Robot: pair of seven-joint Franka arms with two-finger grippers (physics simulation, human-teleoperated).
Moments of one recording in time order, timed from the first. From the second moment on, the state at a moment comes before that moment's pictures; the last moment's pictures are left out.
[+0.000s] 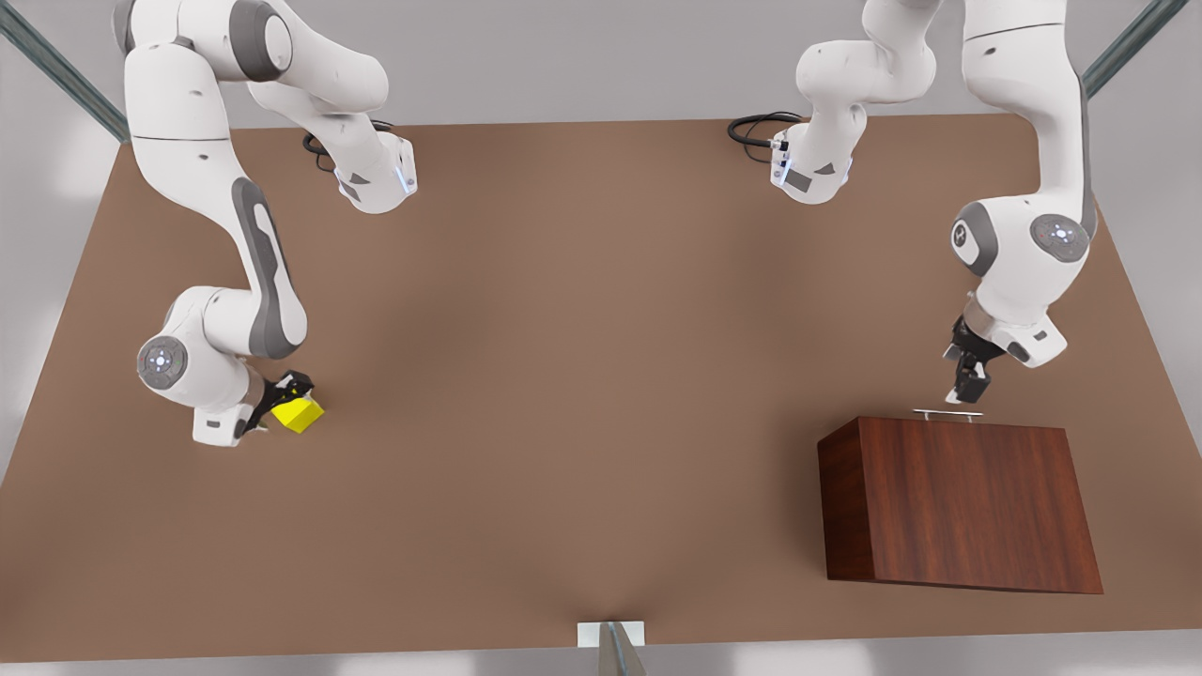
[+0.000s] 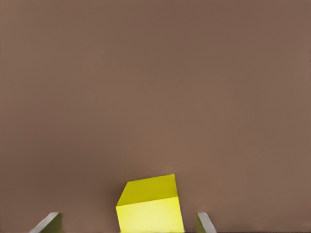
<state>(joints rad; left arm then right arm) -0.06 0.05 0.16 -2.21 0.02 2.53 -1.19 -0.03 0.36 -0.08 -1.97 0.03 2.27 -0.74</state>
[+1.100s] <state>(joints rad) -0.06 0.20 0.23 -2.28 -0.01 2.74 -1.22 -0.04 0.51 -0.11 -2.13 0.03 2.56 -1.00</state>
